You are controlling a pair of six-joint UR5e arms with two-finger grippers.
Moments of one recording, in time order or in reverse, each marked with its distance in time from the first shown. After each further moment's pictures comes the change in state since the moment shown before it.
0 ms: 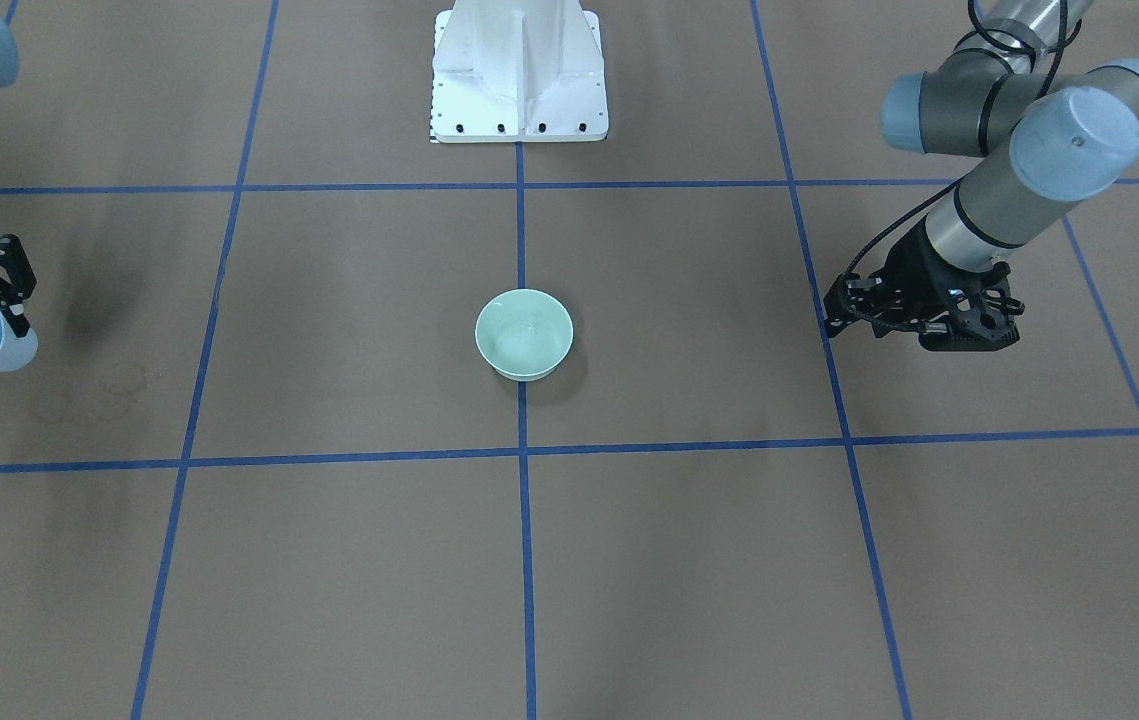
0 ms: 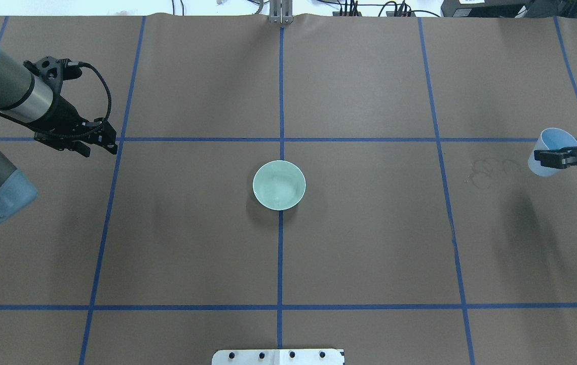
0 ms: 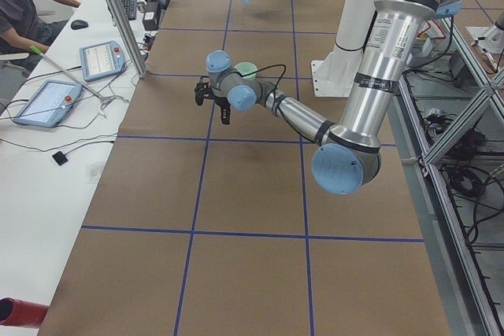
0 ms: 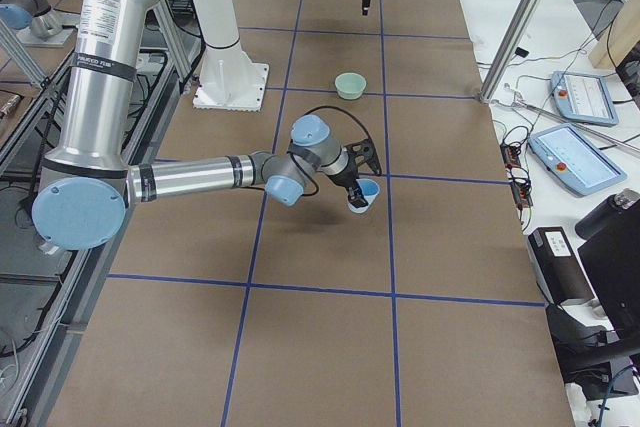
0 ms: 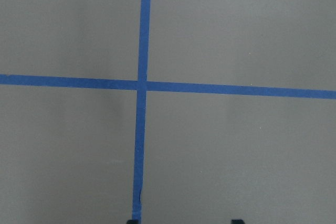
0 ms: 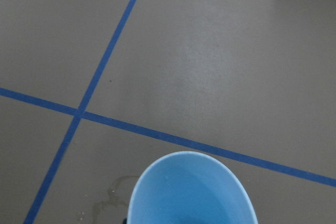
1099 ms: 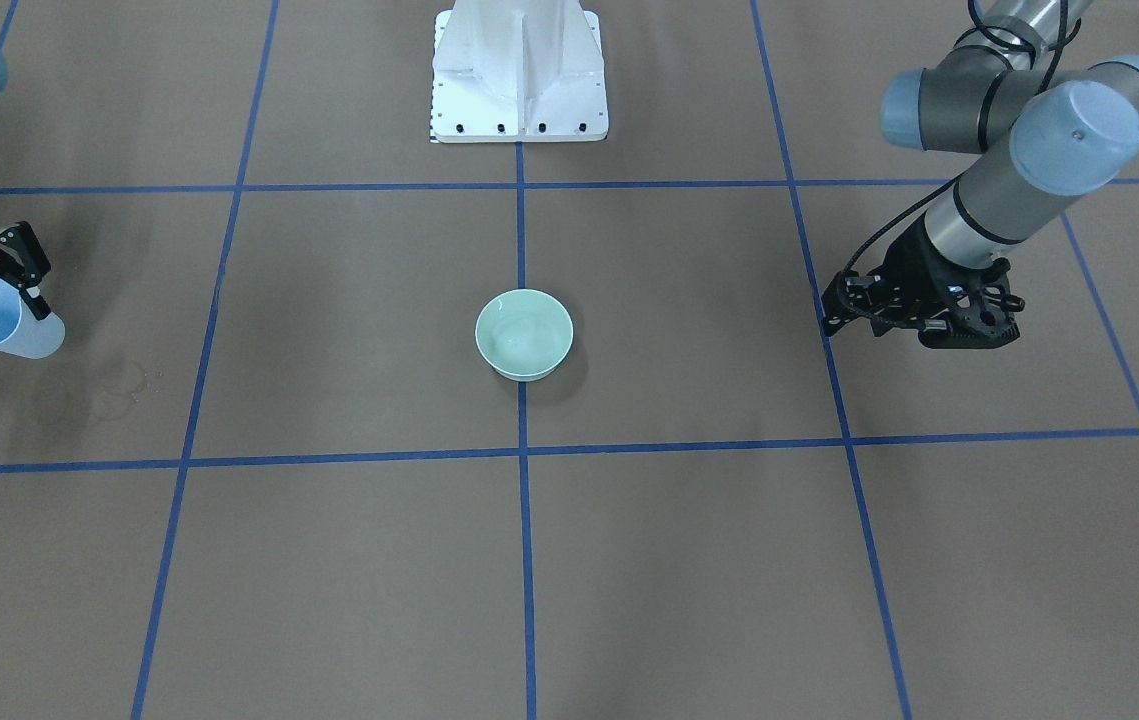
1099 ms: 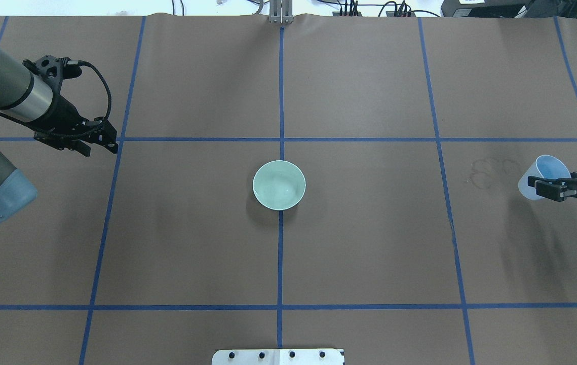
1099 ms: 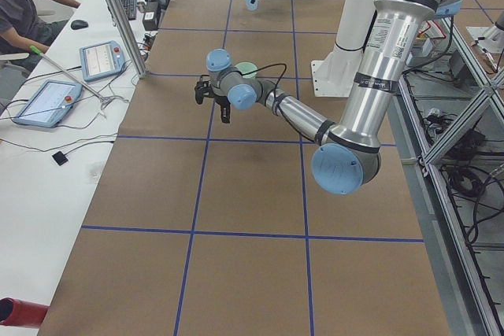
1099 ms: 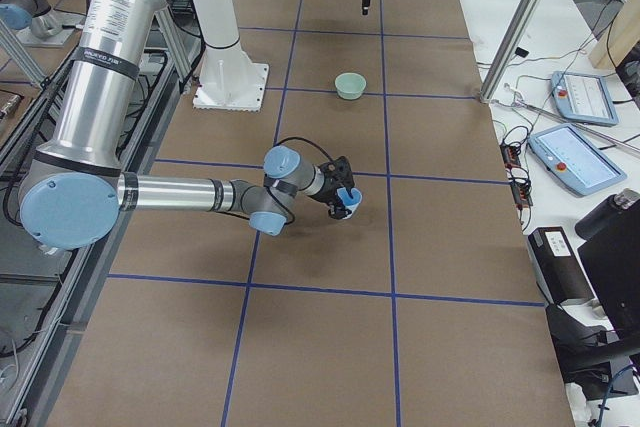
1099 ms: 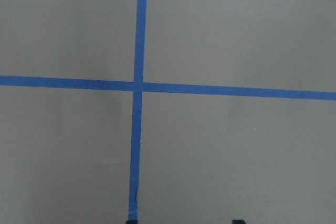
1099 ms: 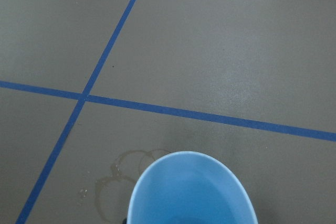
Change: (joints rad) left arm -0.001 0.001 -0.012 0.001 0.001 -0.003; right arm -0.158 -0.079 -0.077 0.283 -0.125 0.088
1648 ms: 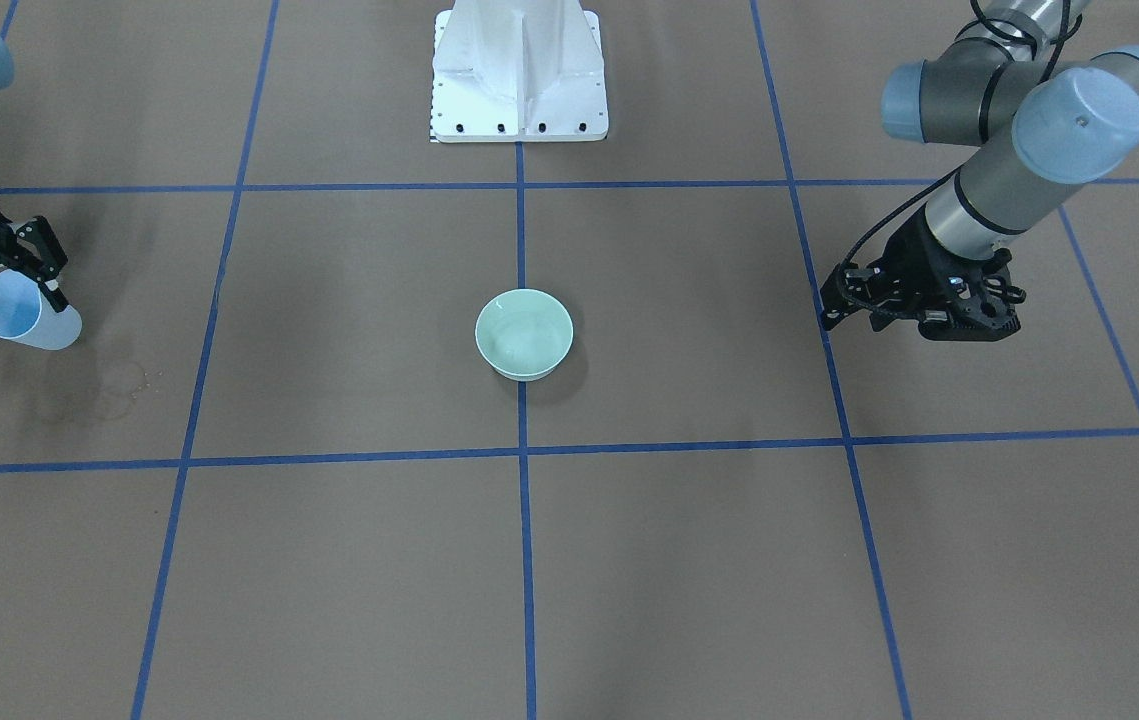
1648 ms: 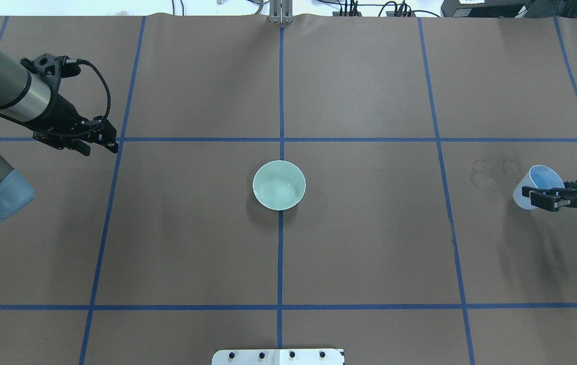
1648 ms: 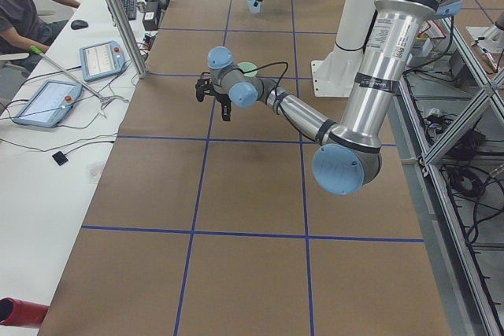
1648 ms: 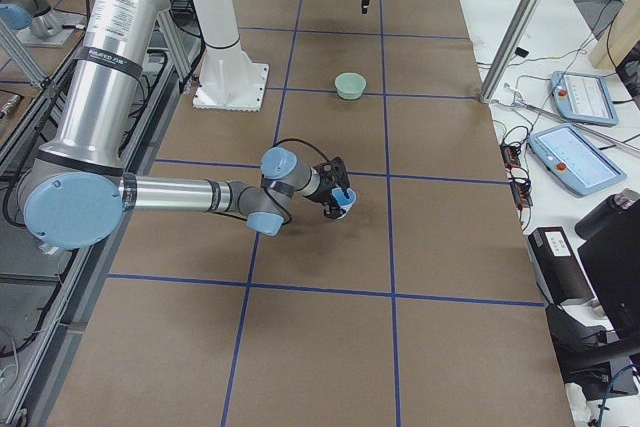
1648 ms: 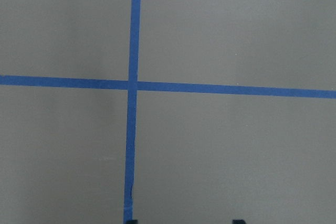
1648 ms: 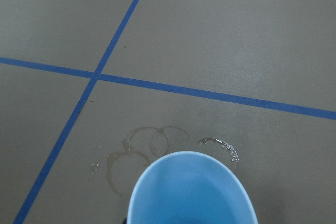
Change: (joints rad) left arm -0.001 0.003 -0.018 0.005 -0.001 -0.002; right arm -0.043 -0.005 -0.007 0.007 -0.008 0.002
